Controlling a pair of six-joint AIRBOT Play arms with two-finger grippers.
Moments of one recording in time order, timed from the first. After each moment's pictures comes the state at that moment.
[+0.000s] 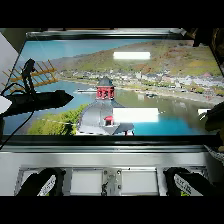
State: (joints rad) left arm -0.01 -0.87 0.99 0.92 -1.12 -1.52; right arm -0.02 -1.10 1.66 1.83 -0.64 -1.59
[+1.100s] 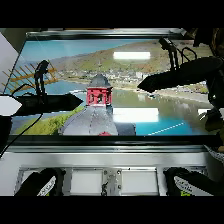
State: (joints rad) left arm -0.15 -0.87 0.99 0.92 -1.11 -1.52; right arm 0.11 -1.24 1.40 2.27 -1.27 -2.02
